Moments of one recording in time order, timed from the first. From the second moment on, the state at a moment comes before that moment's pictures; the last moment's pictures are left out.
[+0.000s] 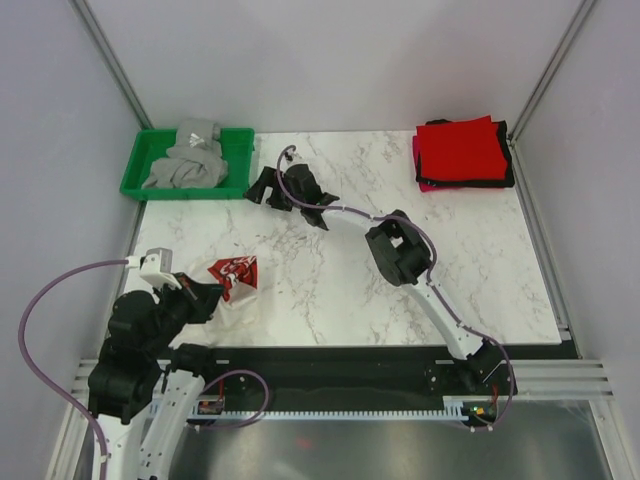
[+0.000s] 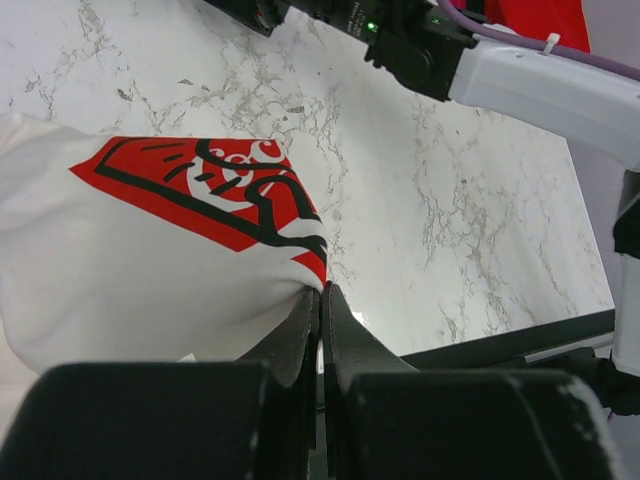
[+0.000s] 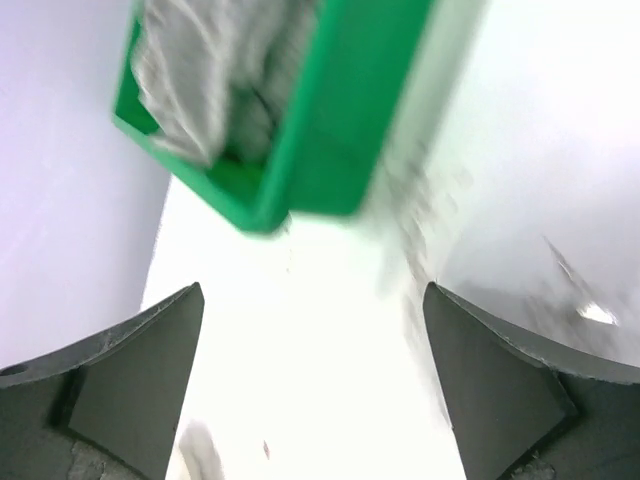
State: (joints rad) left arm -0.18 0.21 0.82 -0.95 0.16 -0.50; right arm 0.72 2.69 2.20 0.21 -0.17 0.85
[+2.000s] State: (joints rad) left arm -0.21 0.63 0.86 -0.80 0.43 -0.45; right arm 0.49 1.23 0.83 -0.62 0.20 0.66
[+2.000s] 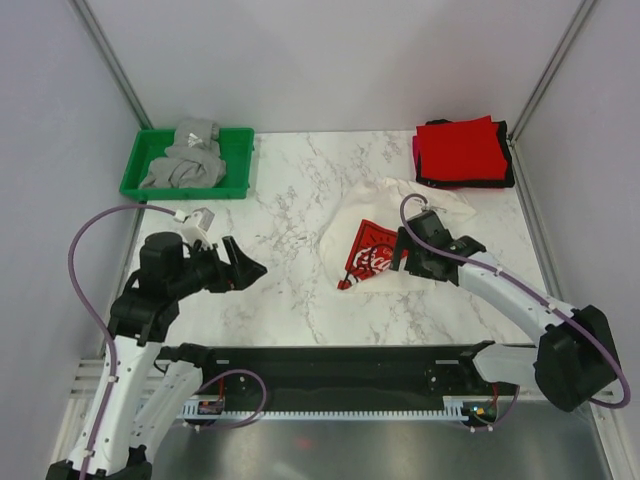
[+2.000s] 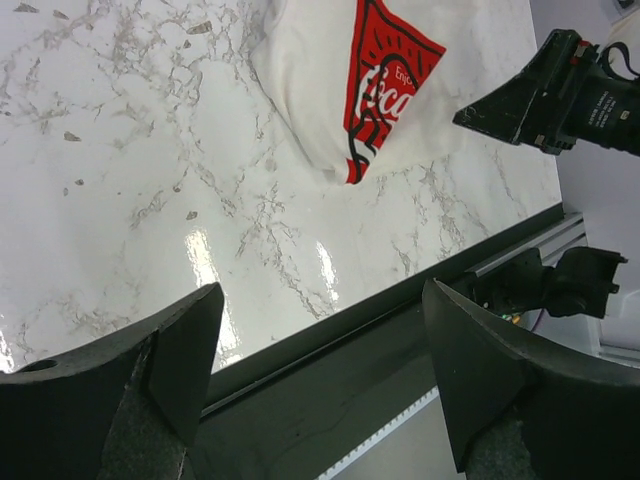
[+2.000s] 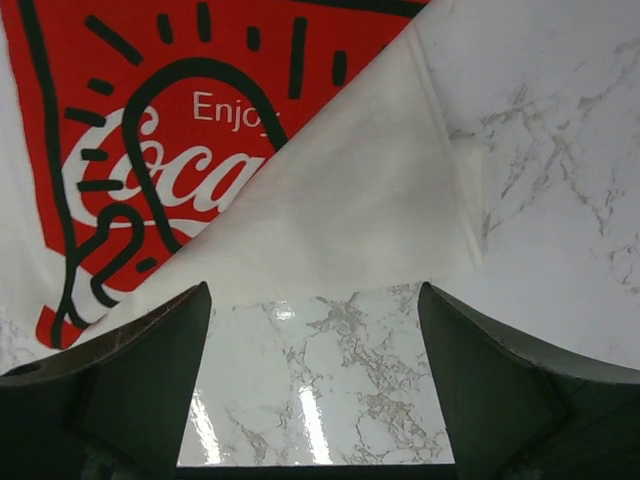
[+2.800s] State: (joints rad) left arm -0.19 0.52 0.78 -0.80 0.43 -0.44; right arm 0.46 1.34 0.73 -0.39 0.04 0.81
